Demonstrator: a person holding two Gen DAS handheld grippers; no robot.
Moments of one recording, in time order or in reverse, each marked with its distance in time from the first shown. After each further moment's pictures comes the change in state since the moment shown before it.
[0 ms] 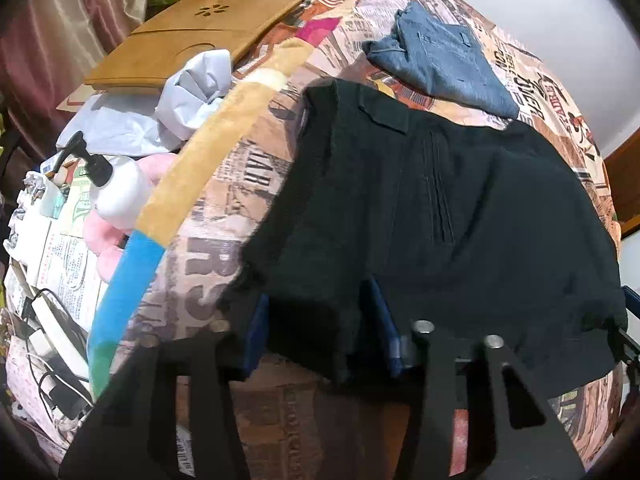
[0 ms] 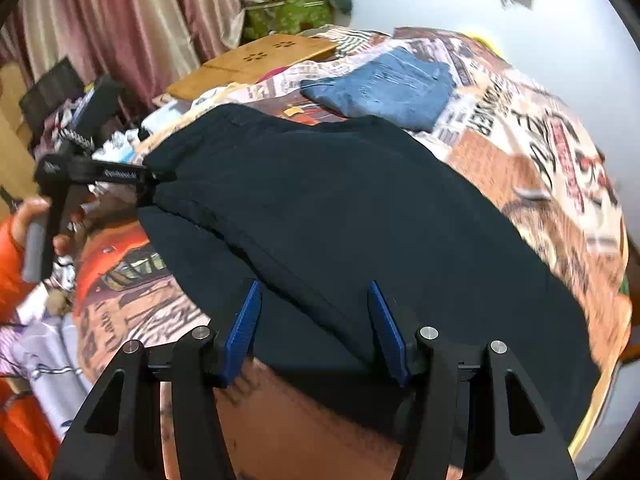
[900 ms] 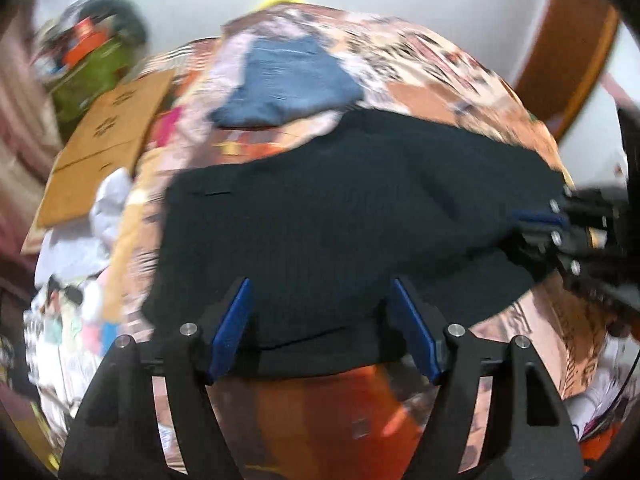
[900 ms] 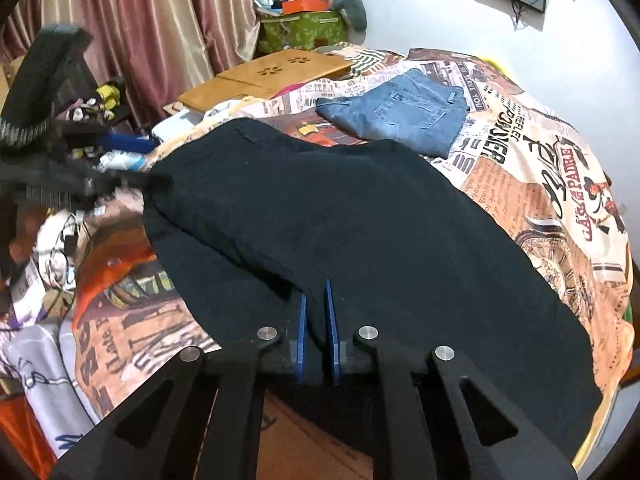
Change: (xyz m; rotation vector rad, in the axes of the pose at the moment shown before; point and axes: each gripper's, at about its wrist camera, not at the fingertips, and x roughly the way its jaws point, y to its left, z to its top) left arm -0.067 -0.115 -0.024 0.474 -0.091 -0.139; right arm -0.002 0.006 0.002 0.019 -0.063 0.040
